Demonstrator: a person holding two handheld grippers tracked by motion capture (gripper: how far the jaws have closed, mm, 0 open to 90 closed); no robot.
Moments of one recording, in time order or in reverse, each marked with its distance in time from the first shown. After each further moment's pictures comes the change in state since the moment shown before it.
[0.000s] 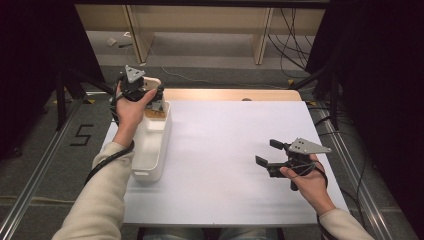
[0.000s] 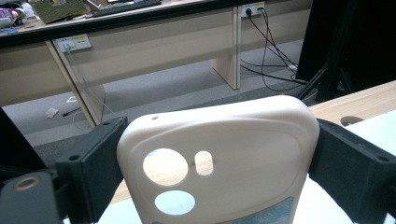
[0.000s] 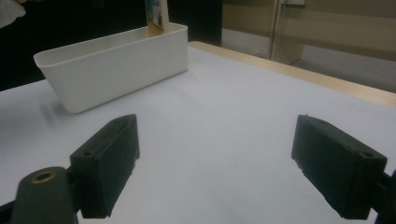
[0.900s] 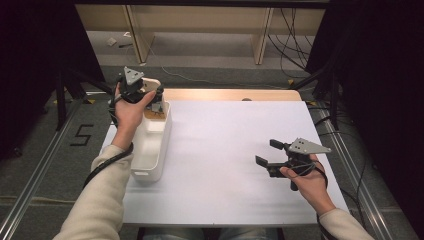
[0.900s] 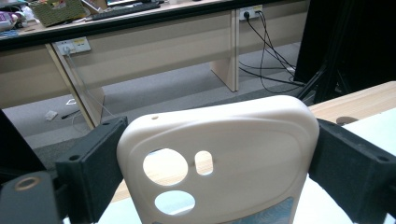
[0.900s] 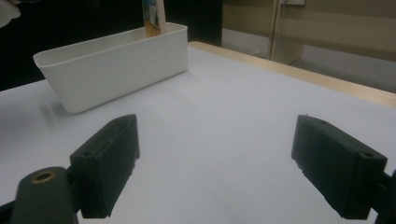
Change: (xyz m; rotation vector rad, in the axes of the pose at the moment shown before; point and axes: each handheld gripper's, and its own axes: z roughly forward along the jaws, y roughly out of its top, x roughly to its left) left arm -0.002 -0.001 -0.007 -0.012 -0.005 0.002; right arm 0.000 0.000 0.000 0.000 -0.001 0.000
